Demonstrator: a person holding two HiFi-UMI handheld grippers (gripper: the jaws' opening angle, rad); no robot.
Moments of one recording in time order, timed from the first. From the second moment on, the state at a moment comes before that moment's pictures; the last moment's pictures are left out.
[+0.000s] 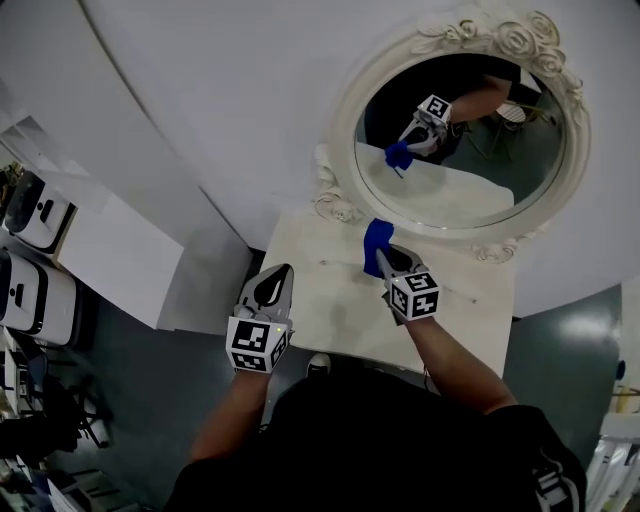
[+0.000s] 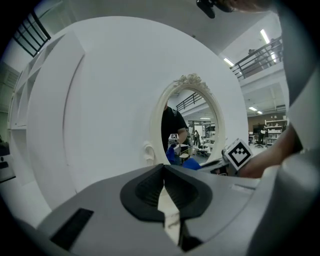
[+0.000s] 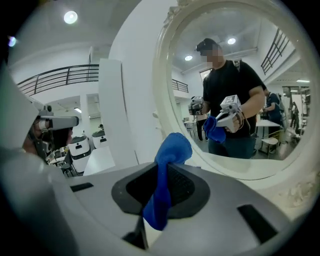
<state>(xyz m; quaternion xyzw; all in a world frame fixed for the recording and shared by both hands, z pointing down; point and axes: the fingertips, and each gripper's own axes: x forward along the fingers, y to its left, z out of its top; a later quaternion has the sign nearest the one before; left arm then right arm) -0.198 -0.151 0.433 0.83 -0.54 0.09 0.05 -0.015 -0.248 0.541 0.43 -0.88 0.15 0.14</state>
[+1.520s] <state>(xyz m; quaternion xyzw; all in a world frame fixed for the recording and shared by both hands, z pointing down) -0.327 -0.169 0.489 0.81 -0.57 0.12 0.07 -0.336 -0.246 0.834 0.25 -0.82 0.44 0.28</state>
